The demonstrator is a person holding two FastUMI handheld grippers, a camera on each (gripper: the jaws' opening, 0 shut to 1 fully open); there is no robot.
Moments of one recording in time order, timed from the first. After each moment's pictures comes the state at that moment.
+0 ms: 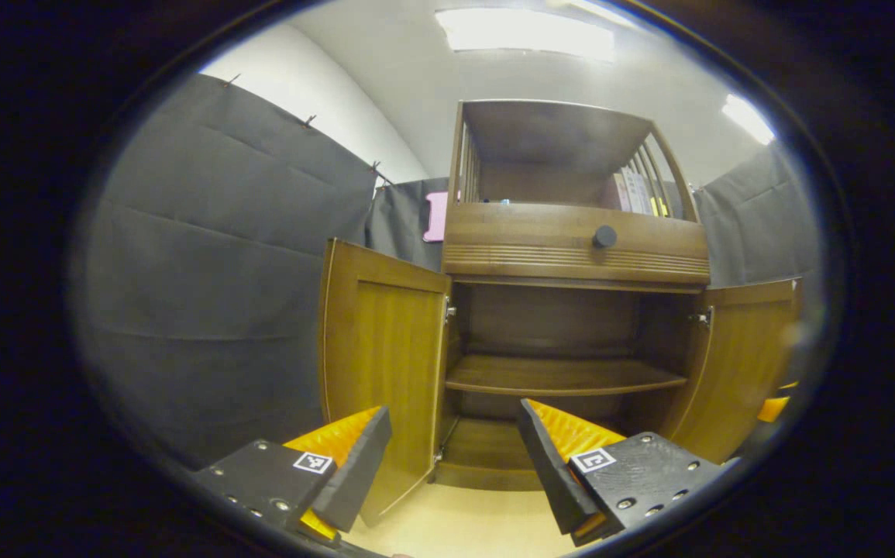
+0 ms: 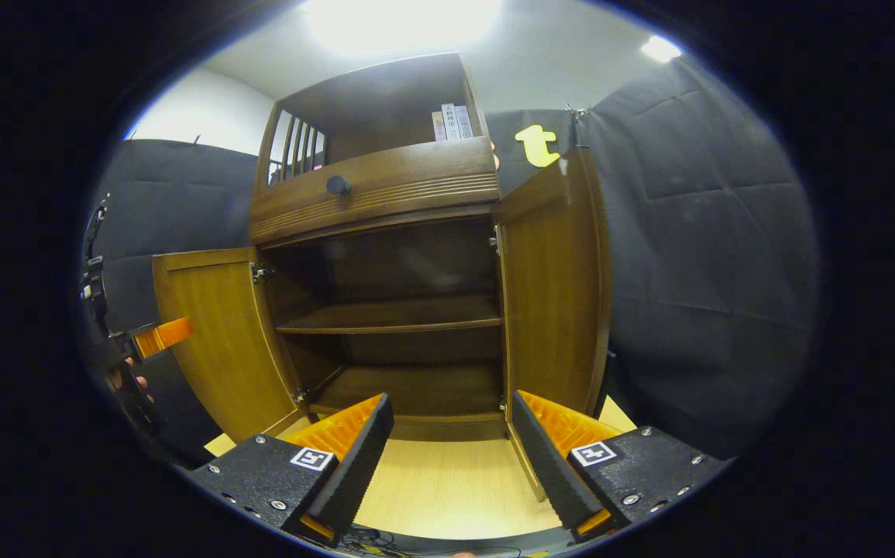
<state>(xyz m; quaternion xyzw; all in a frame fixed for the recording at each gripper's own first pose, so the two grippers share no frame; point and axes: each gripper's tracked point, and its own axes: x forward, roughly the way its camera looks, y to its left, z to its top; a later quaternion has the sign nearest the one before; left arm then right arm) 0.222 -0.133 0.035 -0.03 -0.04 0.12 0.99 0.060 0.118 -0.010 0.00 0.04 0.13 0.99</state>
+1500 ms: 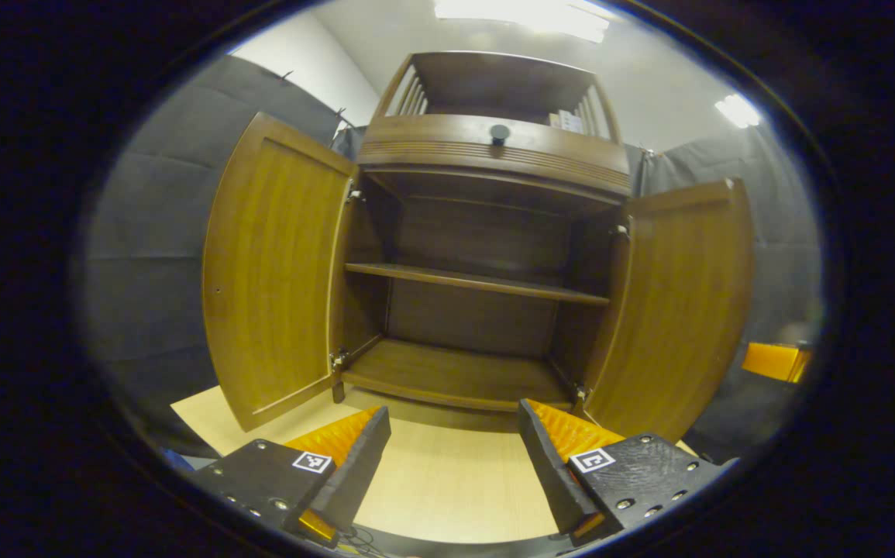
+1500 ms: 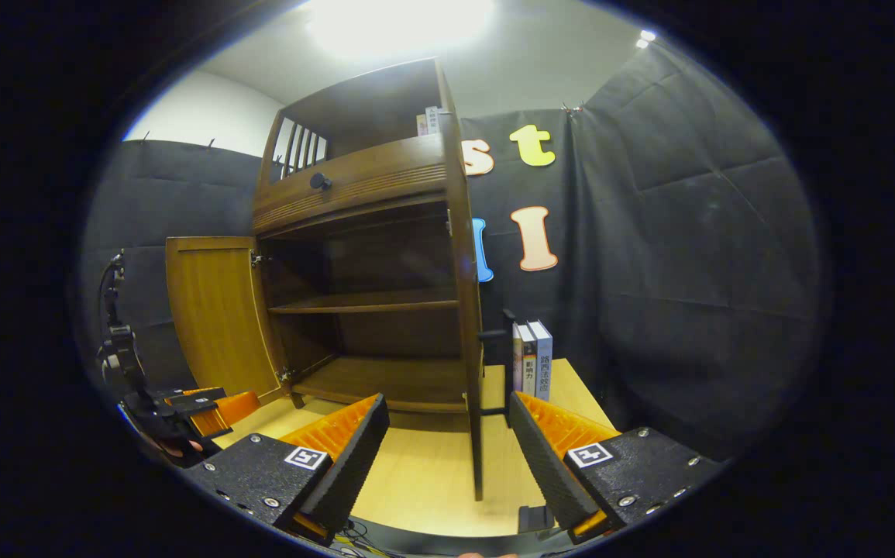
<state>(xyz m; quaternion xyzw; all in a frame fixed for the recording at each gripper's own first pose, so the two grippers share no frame) 0.199 -0.355 -0.112 -0.04 0.06 0.05 1.00 0.069 -0.031 -0.071 0.01 0.03 0.19 0.98</state>
